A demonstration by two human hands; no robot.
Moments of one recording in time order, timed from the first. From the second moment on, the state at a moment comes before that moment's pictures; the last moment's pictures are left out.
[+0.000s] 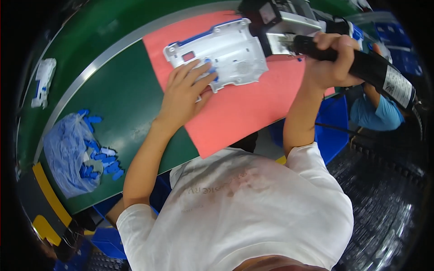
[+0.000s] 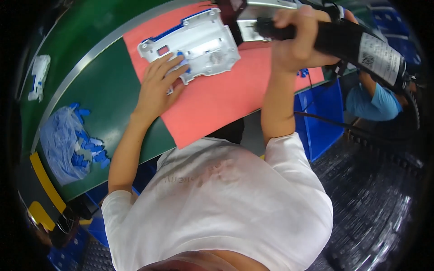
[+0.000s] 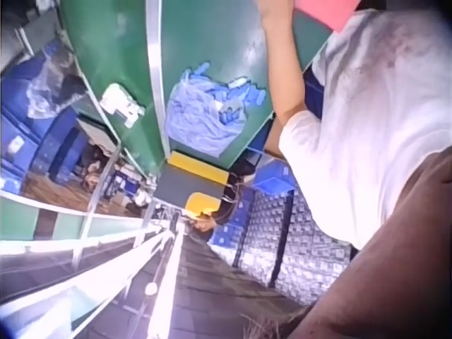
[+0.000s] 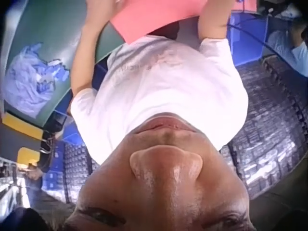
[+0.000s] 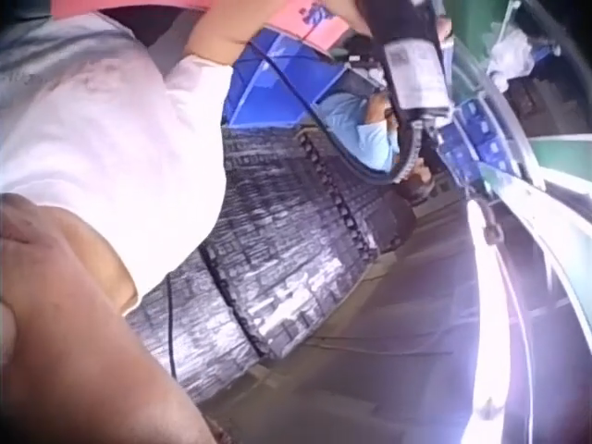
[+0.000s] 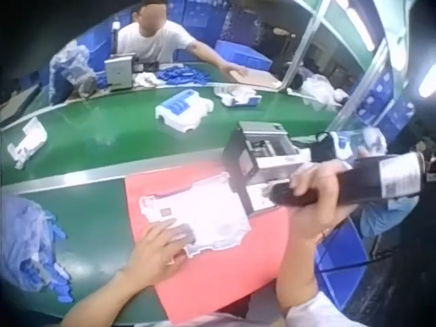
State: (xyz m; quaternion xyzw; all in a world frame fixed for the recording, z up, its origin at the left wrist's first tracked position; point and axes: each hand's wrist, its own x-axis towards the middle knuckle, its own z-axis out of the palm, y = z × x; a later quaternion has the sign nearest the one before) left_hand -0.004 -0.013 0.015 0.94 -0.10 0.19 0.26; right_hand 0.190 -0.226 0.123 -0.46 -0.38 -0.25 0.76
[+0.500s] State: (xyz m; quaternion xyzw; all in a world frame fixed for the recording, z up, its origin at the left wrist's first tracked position) left_hand -0.004 -0.011 0.016 0.95 -0.07 0.19 0.25; right_hand 0.214 -0.247 0.107 -0.59 -0.39 -0.20 0.68
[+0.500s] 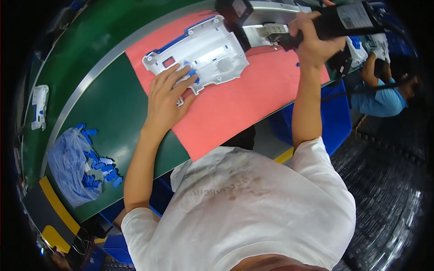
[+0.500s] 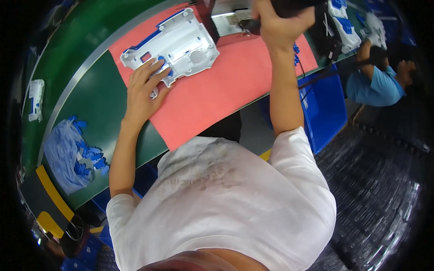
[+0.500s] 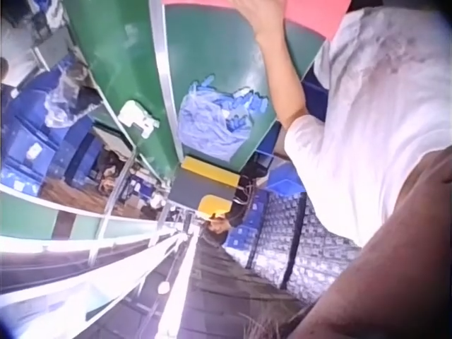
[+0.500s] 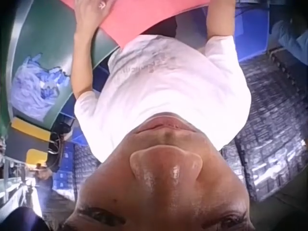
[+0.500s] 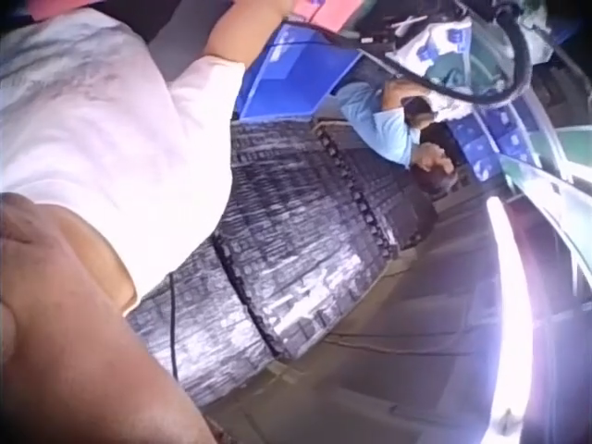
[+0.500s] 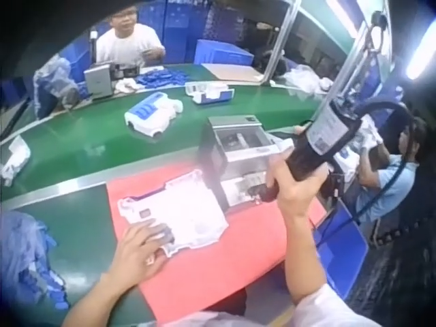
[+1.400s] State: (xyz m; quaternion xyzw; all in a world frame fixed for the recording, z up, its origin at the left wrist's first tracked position) left_hand -0.005 -0.011 0.010 0.94 -0.07 0.21 0.27; right_hand 0.127 -0.126 0.070 -0.50 -0.40 -0.03 0.77
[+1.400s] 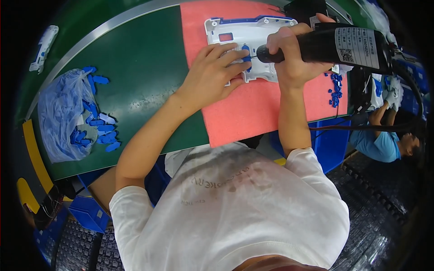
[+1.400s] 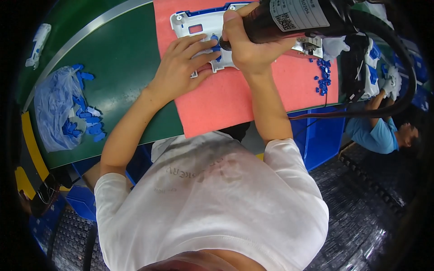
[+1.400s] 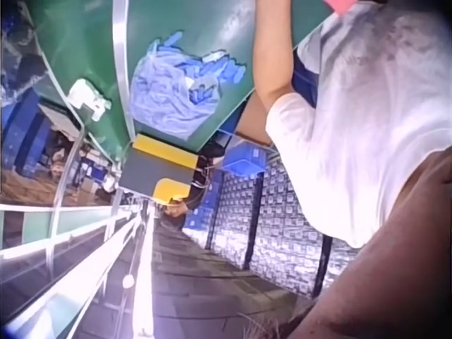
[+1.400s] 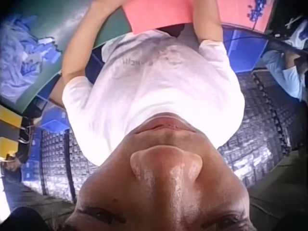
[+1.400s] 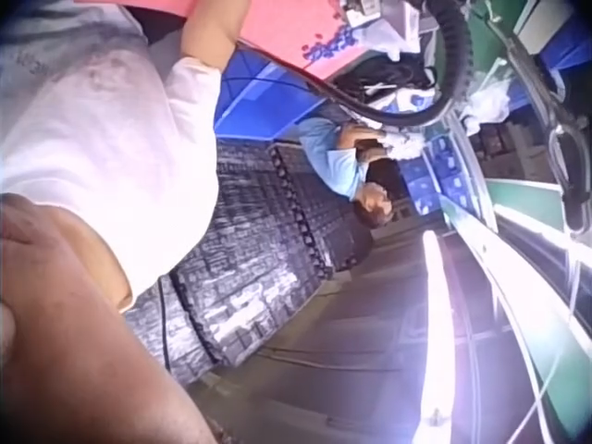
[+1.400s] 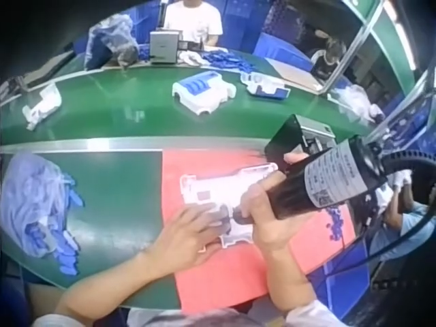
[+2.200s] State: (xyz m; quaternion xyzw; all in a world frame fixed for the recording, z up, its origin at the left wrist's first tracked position) left_hand -0.004 -0.012 0.004 0.94 -0.08 0.22 0.26; right_hand 0.119 -0.134 0.073 -0.57 -0.37 0.03 0.73
